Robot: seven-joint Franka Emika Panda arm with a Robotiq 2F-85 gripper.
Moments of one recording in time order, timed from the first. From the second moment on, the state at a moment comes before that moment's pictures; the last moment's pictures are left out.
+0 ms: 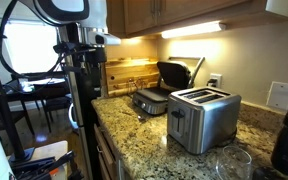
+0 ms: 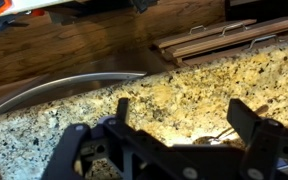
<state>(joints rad) 0.14 -0.73 0.27 -2.78 0.29 2.08 0.43</state>
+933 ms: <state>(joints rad) 0.08 -0.63 0.24 -2.73 0.17 2.12 0.38</state>
